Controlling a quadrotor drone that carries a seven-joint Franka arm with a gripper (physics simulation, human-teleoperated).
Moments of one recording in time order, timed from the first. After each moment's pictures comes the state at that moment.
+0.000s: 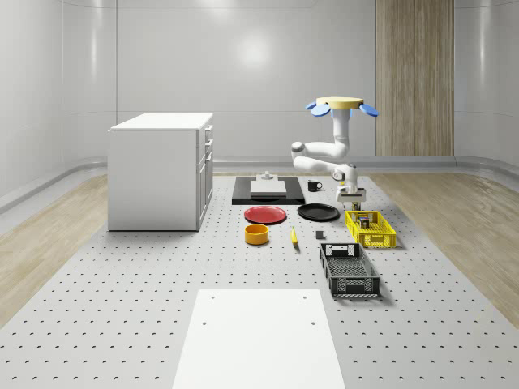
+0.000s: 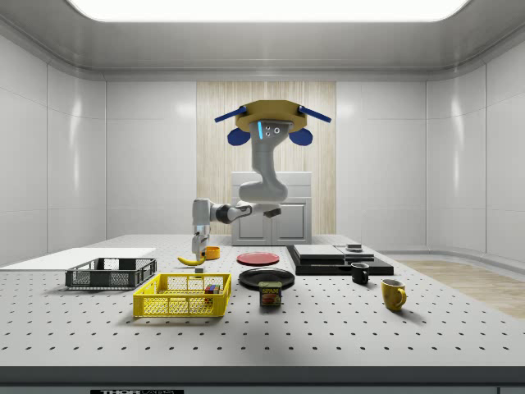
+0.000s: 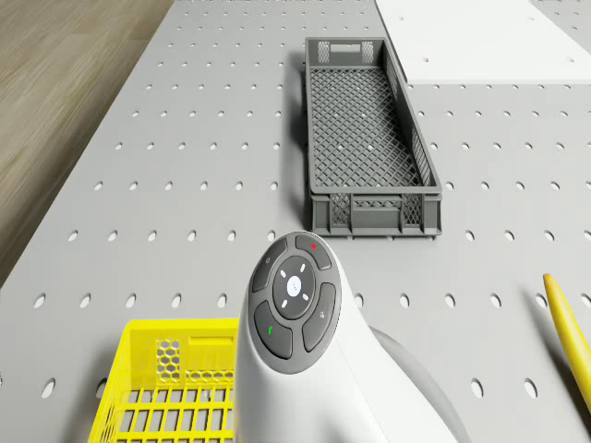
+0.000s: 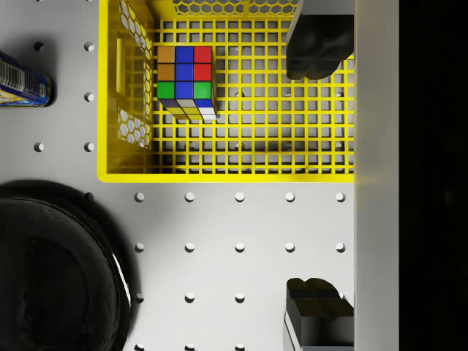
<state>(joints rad) -1.19 -1.51 1.17 -2.82 -1.97 1.63 1.68</state>
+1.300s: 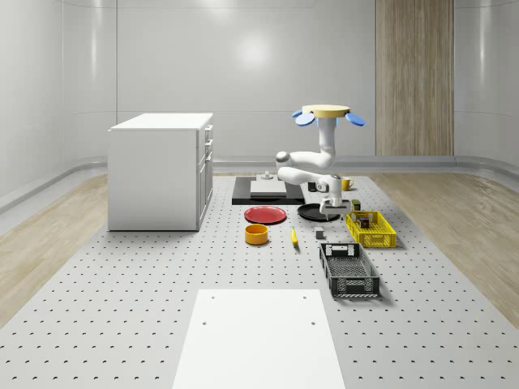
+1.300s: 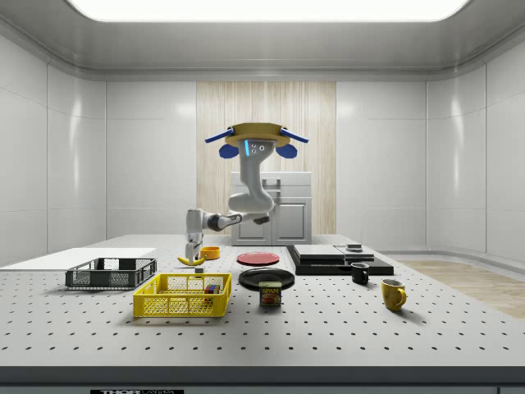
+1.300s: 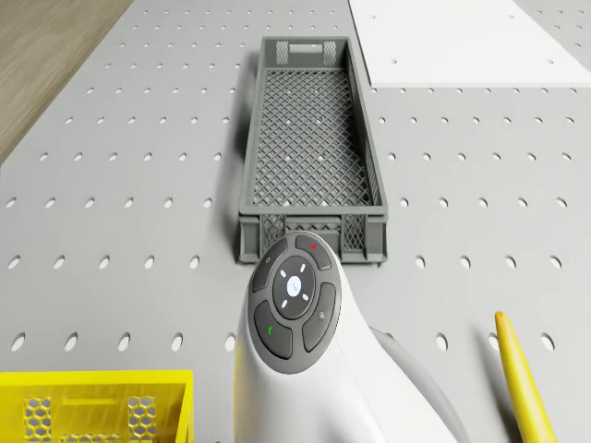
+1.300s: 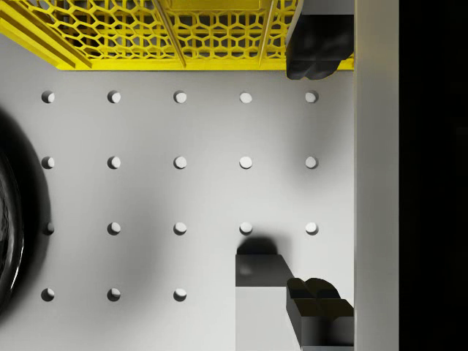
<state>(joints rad) -1.19 -1.49 1.17 -2.82 -1.98 1.62 1.68</state>
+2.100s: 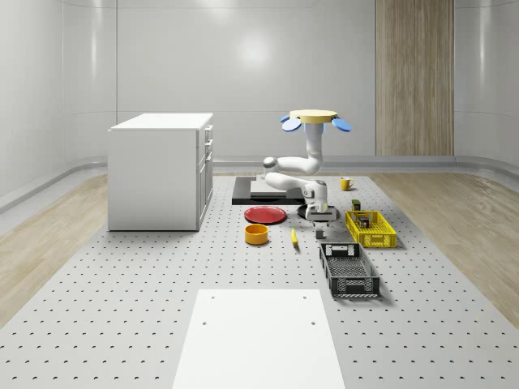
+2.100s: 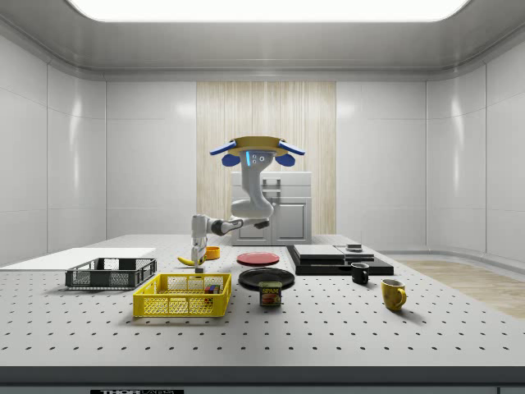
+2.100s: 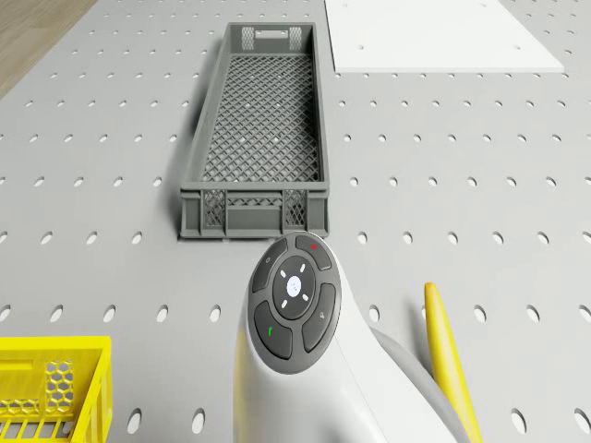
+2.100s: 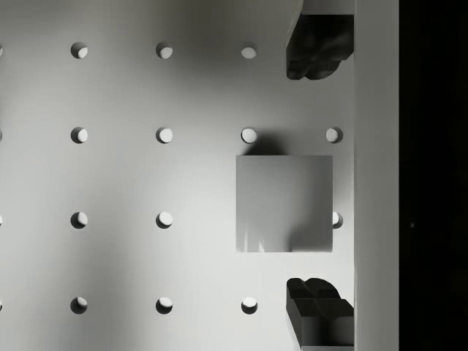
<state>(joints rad) -1.18 -1.49 1.17 -2.82 -1.98 1.62 1.68</state>
